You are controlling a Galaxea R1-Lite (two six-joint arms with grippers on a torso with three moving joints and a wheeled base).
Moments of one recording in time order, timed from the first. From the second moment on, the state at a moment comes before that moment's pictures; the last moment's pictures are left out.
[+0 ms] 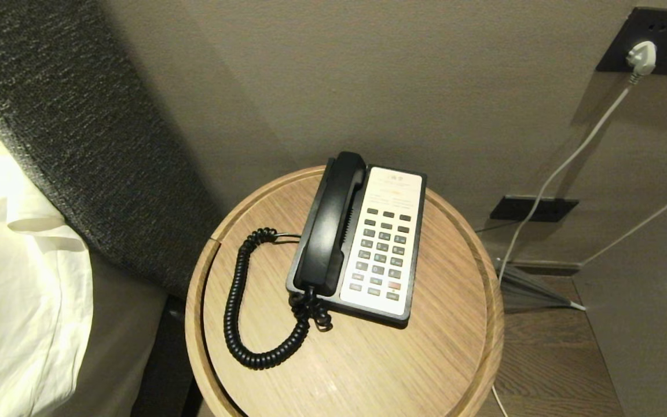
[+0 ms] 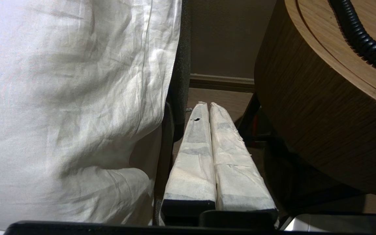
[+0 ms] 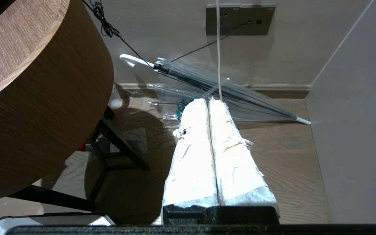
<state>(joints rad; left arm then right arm) -0.01 0.00 0.00 -0.04 0.00 0.00 -0.01 0.01 0.00 -0.05 0.00 0.02</state>
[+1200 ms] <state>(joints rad) -0.58 1.46 -1.59 0.45 -0.02 -0.23 -0.01 0.01 0.00 -0.05 0.00 0.02</state>
